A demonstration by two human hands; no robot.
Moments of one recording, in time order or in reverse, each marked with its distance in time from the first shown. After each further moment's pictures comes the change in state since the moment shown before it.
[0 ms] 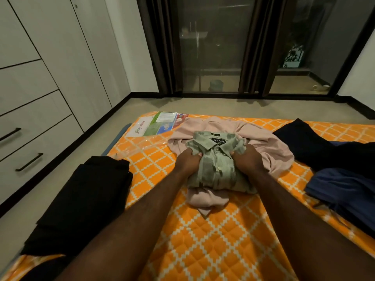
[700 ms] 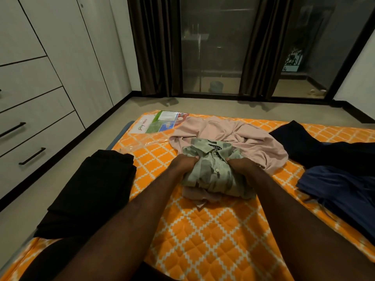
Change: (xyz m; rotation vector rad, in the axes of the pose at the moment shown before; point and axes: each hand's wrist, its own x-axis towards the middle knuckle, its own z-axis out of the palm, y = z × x) left_hand -0.032 -0.001 -0.023 -0.155 -0.111 -0.261; right_hand -0.030 -0.003 -0.007 0.053 -0.315 0.269
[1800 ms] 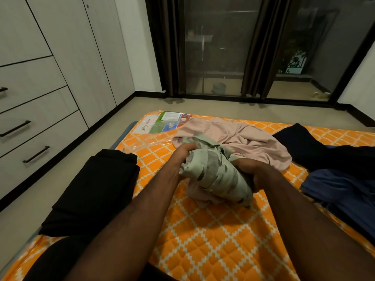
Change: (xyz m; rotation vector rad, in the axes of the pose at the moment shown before) left_hand -0.026 0.022 -0.019 -0.622 -0.169 -0.069; right_hand -0.004 -0.001 -0.020 0.136 -0.424 0.200
